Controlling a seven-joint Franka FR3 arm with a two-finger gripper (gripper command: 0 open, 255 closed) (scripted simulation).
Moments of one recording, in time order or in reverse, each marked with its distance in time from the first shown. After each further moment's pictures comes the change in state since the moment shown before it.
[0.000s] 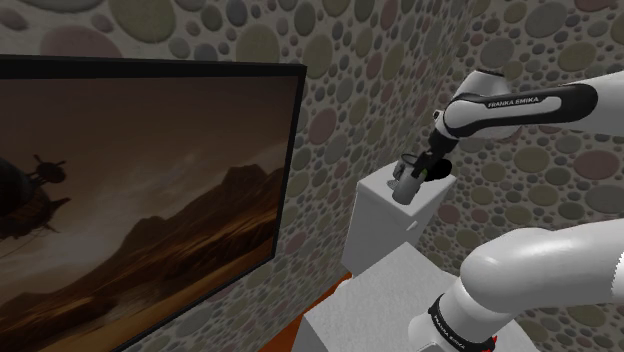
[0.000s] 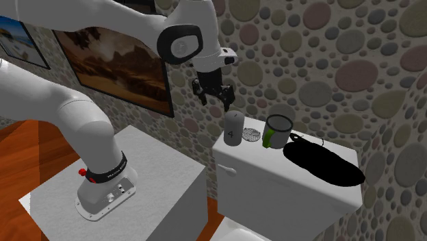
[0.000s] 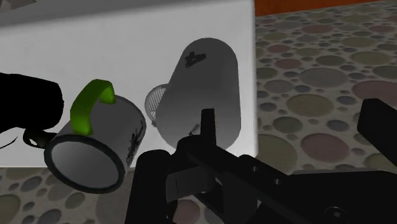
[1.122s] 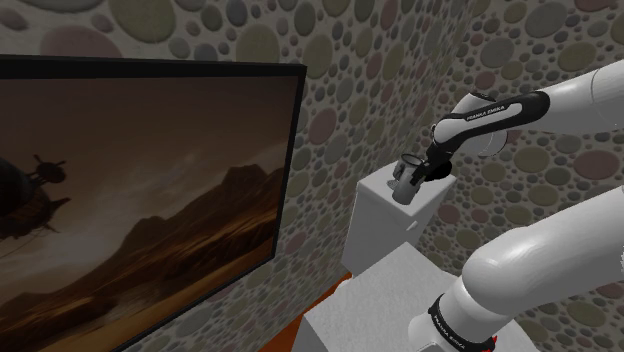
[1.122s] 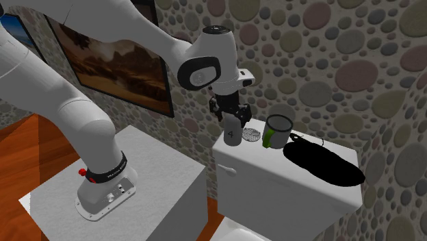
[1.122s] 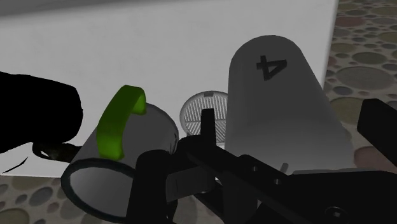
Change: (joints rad) arm 0.050 0.238 -0.180 0.026 0.038 0.269 -0.156
